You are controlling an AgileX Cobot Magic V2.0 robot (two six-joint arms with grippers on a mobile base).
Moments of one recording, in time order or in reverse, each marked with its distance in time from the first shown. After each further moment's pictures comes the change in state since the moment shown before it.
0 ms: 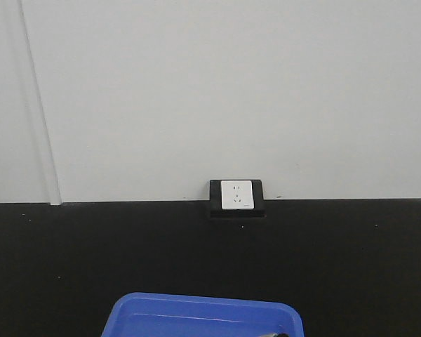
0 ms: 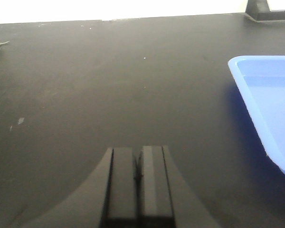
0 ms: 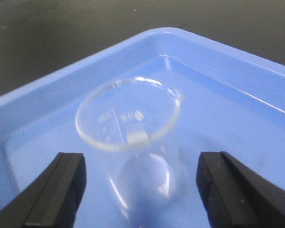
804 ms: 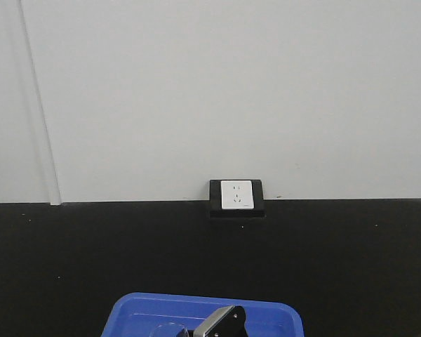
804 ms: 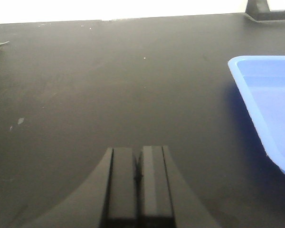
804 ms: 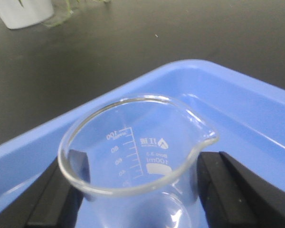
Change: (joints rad) left arm 0.000 0.000 0.000 0.000 0.000 0.000; right arm 0.000 0.222 -0.300 -0.122 -0.046 0.125
